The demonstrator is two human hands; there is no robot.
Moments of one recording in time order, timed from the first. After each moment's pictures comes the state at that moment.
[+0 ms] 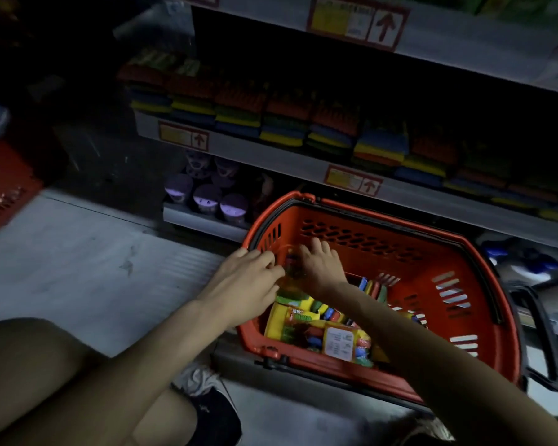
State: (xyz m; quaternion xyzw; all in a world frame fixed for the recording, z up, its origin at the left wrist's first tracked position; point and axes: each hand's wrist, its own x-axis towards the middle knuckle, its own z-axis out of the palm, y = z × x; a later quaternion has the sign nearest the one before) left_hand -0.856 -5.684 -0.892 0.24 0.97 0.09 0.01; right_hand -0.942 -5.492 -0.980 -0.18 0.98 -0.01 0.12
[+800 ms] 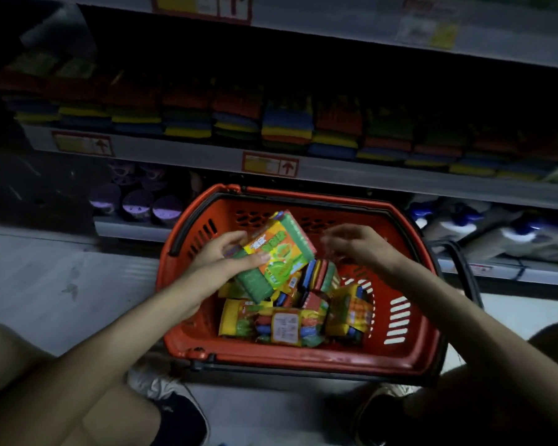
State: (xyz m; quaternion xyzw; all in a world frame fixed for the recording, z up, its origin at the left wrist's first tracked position) left_hand -0.888 -5.601 -0.889 -0.09 0.75 0.62 0.20; right_hand -0.912 -5.323 -0.857 0.10 0.82 -0.51 0.24
